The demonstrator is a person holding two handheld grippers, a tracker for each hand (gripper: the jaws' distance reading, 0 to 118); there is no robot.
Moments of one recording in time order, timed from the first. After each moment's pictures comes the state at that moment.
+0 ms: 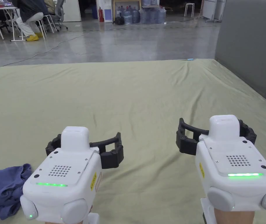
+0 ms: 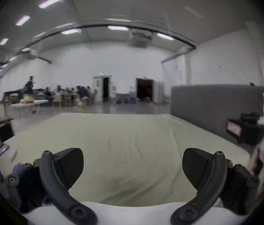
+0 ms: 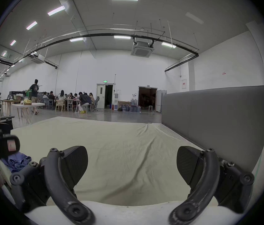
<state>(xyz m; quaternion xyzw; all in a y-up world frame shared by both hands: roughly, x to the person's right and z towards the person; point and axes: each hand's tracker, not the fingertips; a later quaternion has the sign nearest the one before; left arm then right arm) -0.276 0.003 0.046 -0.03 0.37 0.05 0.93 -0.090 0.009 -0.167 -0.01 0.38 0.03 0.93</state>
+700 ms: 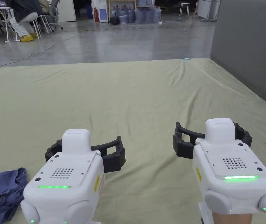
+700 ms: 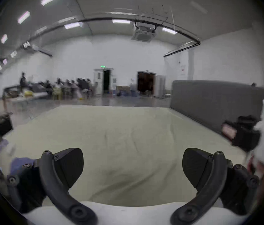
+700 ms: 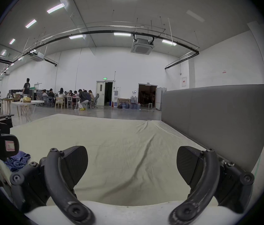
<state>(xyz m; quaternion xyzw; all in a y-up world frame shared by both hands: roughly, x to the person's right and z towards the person) -0.271 0.008 0.036 -0.09 0.32 0.08 0.94 -0.094 0.004 -0.171 -0.03 0.38 0.04 0.93</state>
